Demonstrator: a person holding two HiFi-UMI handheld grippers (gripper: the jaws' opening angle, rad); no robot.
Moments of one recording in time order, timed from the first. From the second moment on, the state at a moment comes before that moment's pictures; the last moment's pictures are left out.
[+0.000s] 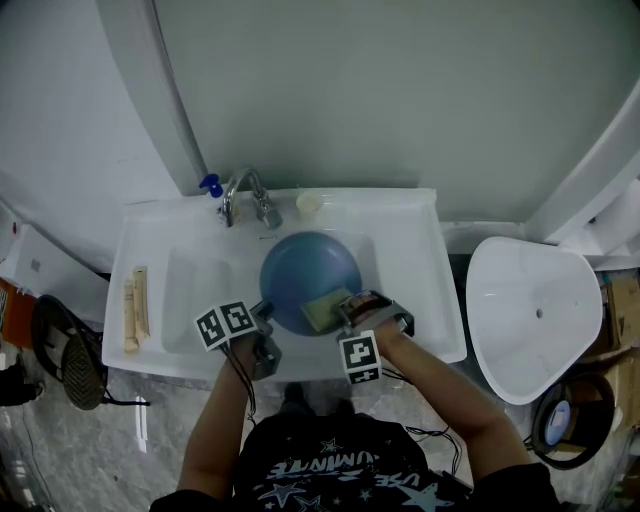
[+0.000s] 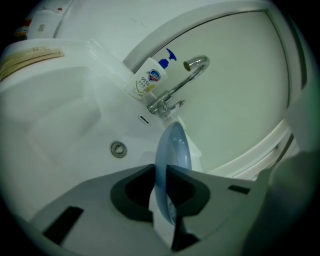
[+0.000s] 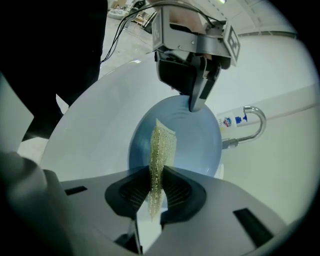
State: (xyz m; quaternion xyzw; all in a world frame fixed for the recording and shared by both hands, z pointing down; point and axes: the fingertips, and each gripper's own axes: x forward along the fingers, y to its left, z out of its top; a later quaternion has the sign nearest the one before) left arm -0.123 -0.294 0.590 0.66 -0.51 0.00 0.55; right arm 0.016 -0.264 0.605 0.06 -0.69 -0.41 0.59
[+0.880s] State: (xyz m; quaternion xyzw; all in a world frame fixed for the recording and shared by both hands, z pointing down) left arm -0.091 -0.262 0.587 0.71 -0.45 0.02 0.54; right arm 0.005 -0.322 0.546 0.20 -0.71 -0.36 0.56
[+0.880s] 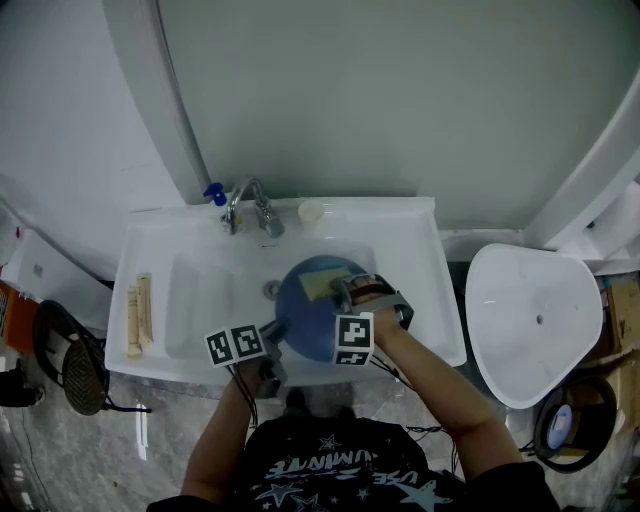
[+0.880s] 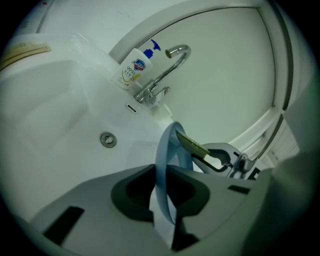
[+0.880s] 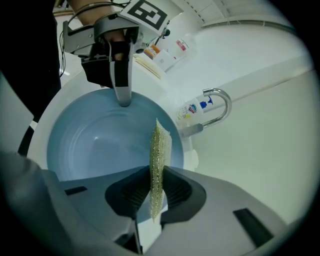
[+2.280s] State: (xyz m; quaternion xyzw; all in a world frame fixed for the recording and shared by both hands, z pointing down) left arm -0.125 -0.302 0.596 0.64 -0.49 -0.05 0.59; right arm -0.008 -0.263 0.602 0.14 -0.73 -0.31 0.59
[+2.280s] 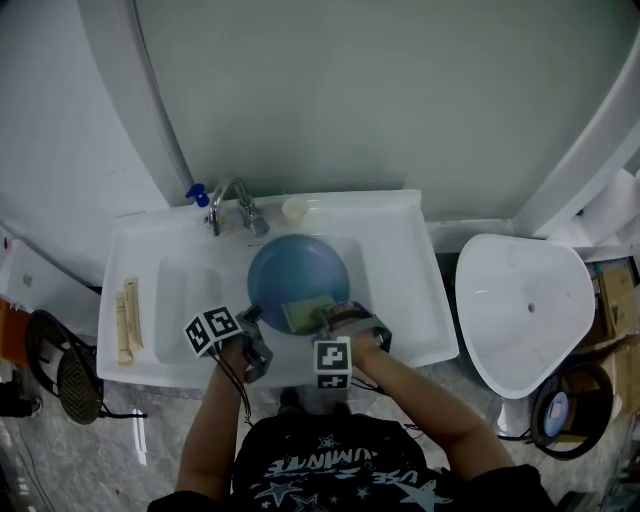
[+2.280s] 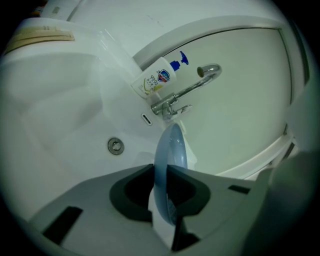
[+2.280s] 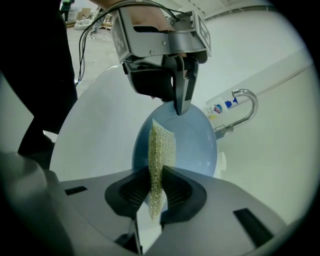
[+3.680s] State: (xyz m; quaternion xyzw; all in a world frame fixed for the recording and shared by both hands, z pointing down) left arm -0.084 -0.260 0.589 0.71 -0.43 0.02 0.56; right arm -0.007 -0.308 0.556 0.17 -0.70 -0.41 0.56
